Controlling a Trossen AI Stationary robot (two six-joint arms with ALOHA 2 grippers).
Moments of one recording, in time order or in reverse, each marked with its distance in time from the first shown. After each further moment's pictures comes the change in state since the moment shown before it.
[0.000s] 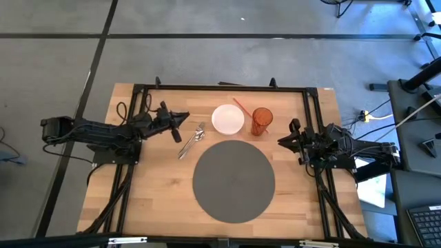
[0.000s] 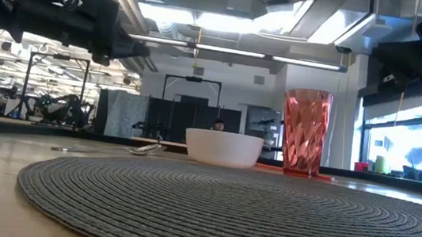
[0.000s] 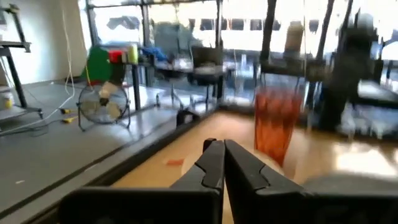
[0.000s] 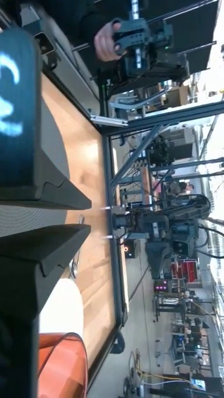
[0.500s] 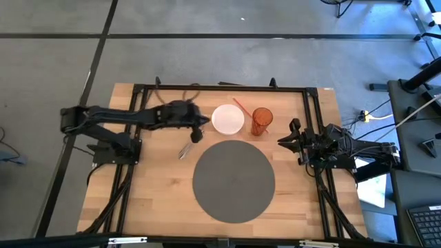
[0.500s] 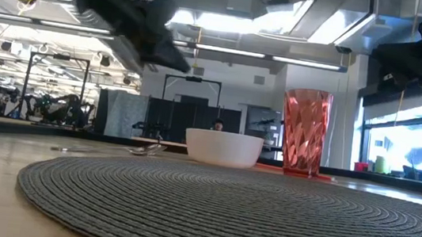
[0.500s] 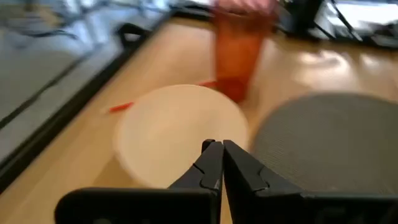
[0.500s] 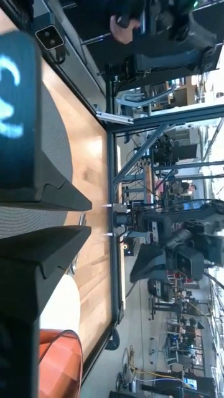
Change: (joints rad) left arm -0.010 0.347 0.592 -0.773 0.200 0.022; right arm 0.000 0.000 0.000 -0.006 0.000 -0.055
